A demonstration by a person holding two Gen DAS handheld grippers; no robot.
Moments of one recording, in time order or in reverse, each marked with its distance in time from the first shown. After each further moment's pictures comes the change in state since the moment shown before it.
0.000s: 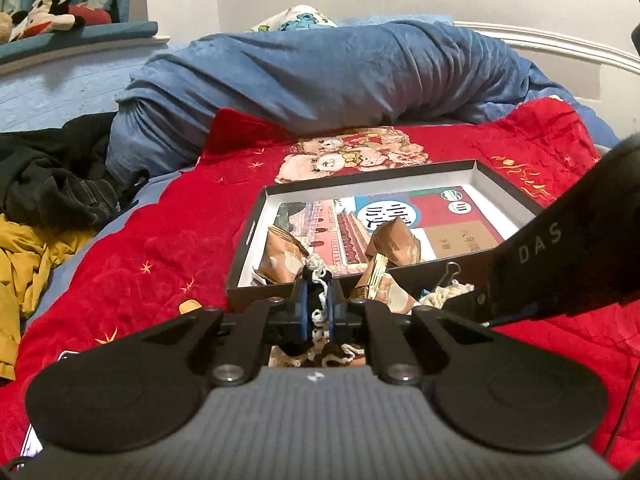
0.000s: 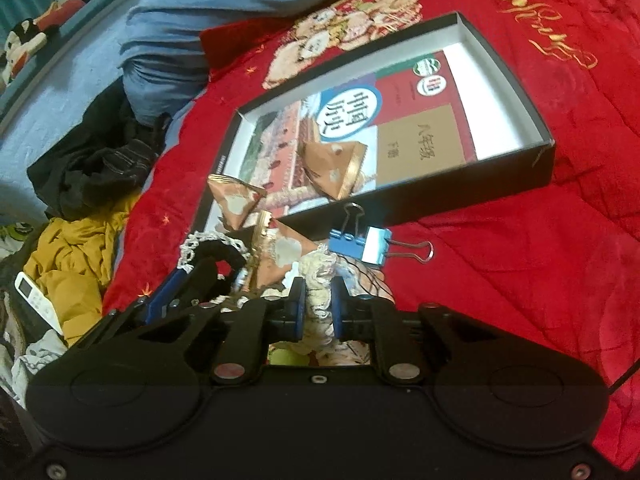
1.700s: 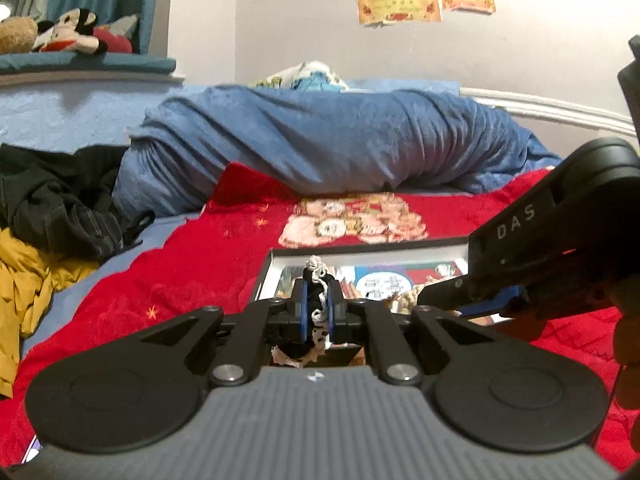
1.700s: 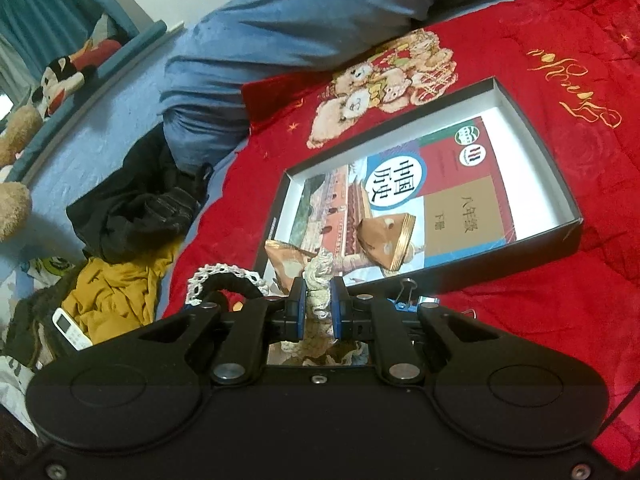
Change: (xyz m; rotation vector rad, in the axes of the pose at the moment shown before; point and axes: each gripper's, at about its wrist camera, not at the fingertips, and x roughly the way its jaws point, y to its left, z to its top) left arm -0.029 0.017 0.018 -0.084 -0.186 -0.026; right arm -0.026 0.019 0.026 0.002 -0.142 0.105
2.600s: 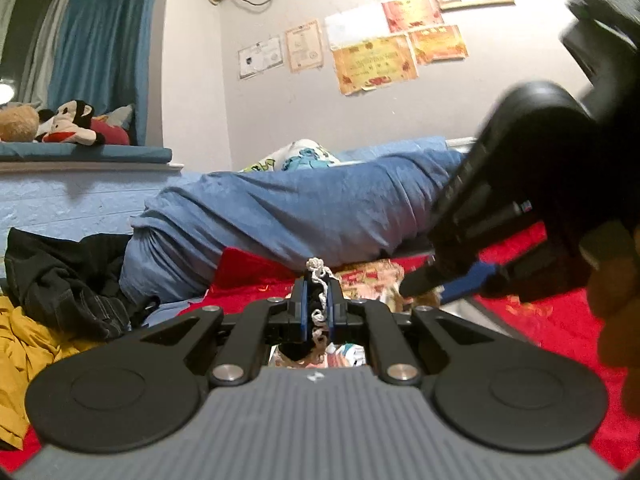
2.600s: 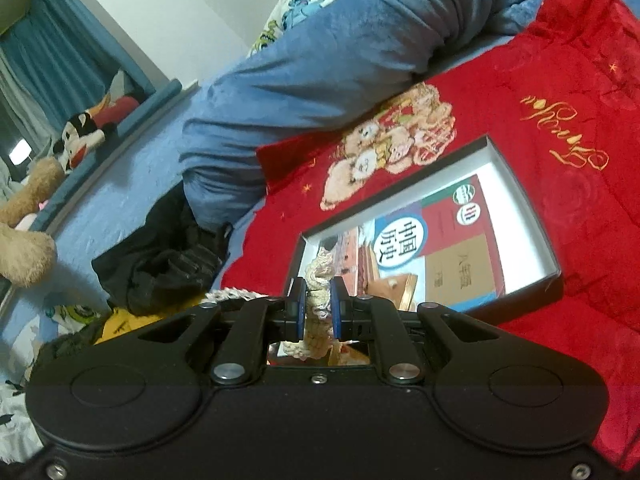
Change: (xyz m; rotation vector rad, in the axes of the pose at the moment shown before) left arm -0.016 -0.053 0.005 0.102 -0.237 0.053; right arm -0.040 -0.010 0.018 0.039 -0.166 0.060
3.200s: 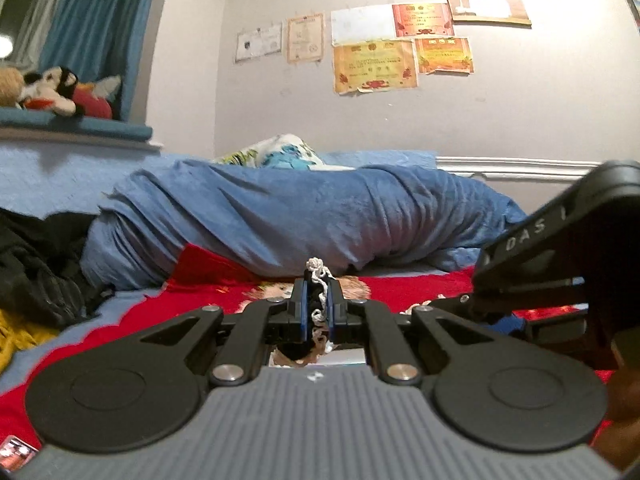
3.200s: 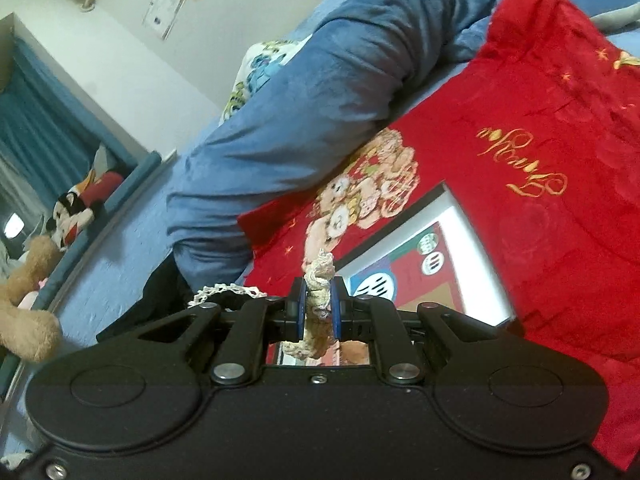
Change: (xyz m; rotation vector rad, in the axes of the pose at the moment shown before) left arm 0.040 -0.022 0.034 -0.131 0.040 -0.074; right arm -0.030 -0.042 0.027 0.145 -0.153 -0.017
